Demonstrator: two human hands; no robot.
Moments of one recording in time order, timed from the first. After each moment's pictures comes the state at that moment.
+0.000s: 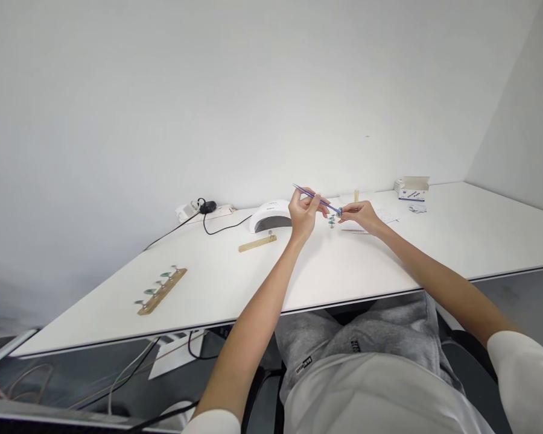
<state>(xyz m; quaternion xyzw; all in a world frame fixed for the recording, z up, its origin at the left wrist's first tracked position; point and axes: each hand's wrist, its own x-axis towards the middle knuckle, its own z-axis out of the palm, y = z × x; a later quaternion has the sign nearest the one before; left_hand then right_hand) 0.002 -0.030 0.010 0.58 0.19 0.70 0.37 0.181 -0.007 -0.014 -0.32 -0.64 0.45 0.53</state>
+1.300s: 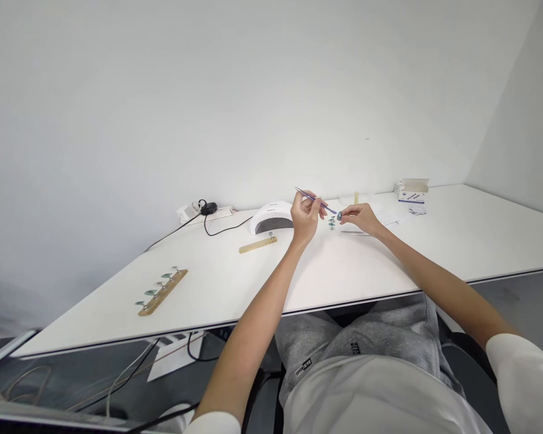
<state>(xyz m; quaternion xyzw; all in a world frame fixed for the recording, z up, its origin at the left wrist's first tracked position) 0.004 -0.033 0.008 0.60 0.21 0.71 0.30 0.181 -0.003 -0.017 -0.34 -0.68 0.39 0.53</state>
